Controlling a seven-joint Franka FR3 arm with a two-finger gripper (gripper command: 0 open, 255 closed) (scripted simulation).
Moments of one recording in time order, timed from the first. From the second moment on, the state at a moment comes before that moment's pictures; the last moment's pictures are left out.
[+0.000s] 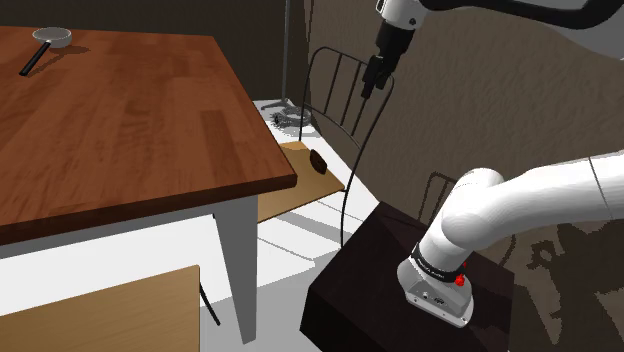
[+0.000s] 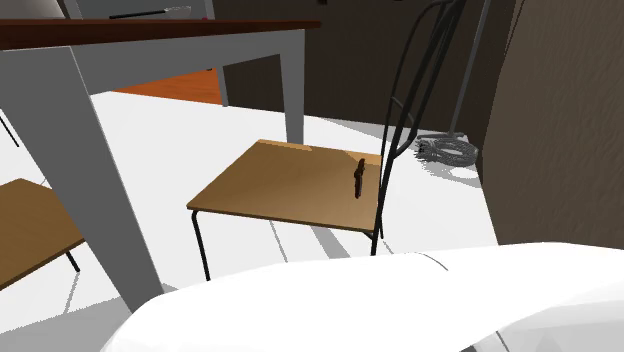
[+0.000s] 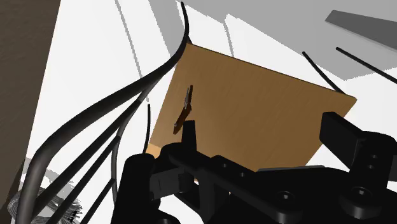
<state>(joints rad) -0.01 -0.77 -0.07 -2.26 -0.08 1.63 -0.13</state>
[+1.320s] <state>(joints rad) -0.03 -0.40 -0.17 -2.53 -0.10 2.32 -0.14</state>
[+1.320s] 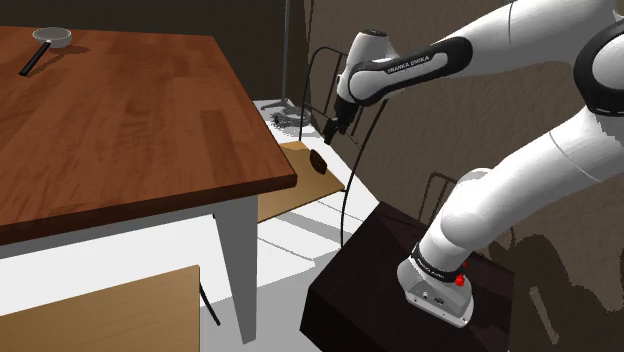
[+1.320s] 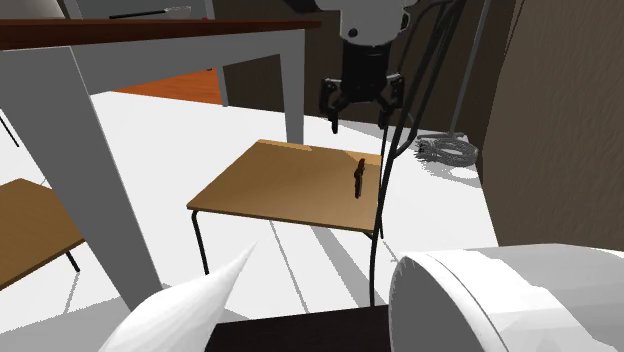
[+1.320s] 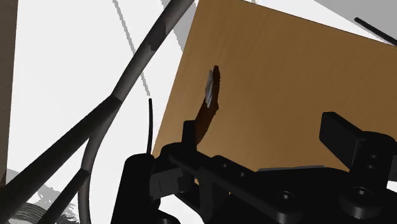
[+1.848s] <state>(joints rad) -0.02 -0.10 -0.21 -2.49 -0.03 2.59 -0.20</state>
